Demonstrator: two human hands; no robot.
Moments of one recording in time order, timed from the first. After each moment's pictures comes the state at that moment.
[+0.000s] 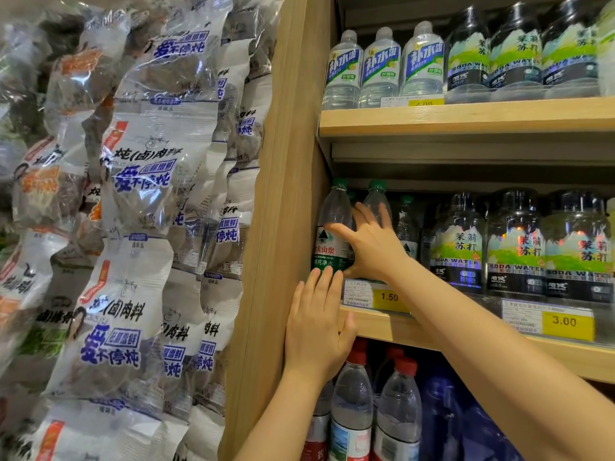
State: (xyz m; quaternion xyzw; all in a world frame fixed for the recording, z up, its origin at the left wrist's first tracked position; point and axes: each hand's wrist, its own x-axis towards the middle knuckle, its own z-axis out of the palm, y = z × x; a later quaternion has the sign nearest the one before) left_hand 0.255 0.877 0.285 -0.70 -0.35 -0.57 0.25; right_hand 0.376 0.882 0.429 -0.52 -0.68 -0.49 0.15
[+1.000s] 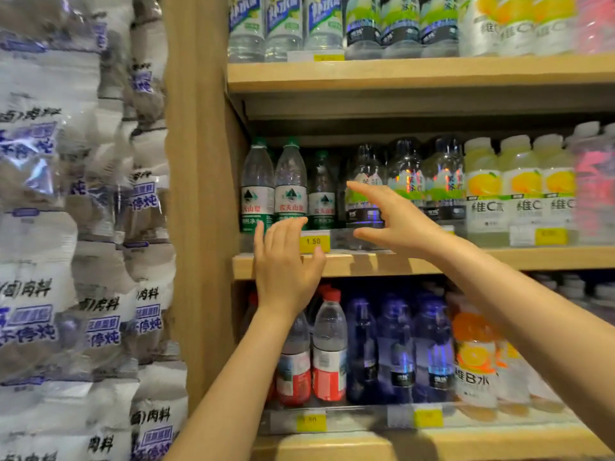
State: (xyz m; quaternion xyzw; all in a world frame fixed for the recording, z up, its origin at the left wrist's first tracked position) left_hand 0.287 0.827 0.305 -0.70 -0.20 -0.67 0.16; right_hand 0.447 0.716 0.381 -0.59 -0.70 -0.22 0.35
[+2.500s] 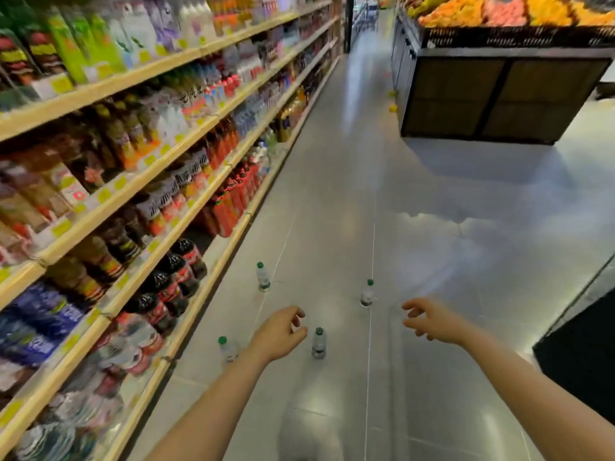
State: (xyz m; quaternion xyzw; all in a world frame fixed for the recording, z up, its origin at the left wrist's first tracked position) left_hand 0.754 -0.053 -0.176 -0.93 0.18 0.18 -0.27; right_hand 0.686 -0.367 -0.146 -0.89 0.17 0.21 0.36
